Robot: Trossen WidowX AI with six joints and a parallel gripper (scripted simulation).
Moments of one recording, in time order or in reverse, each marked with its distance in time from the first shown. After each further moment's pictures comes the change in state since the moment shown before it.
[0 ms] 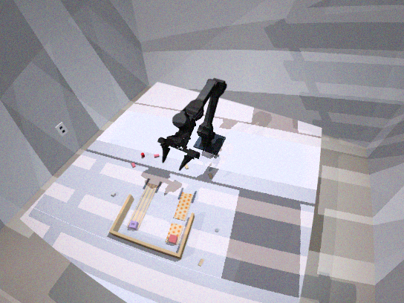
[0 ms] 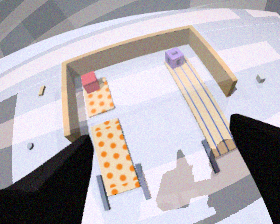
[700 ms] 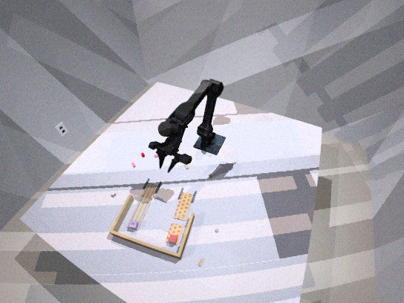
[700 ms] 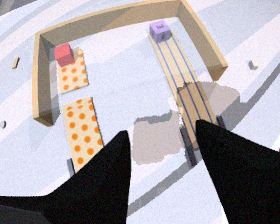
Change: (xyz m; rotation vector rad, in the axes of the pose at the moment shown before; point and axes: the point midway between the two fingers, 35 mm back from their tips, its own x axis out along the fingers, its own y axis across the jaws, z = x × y) arm 0.030 -0.024 0.002 -0.086 0.212 -0.024
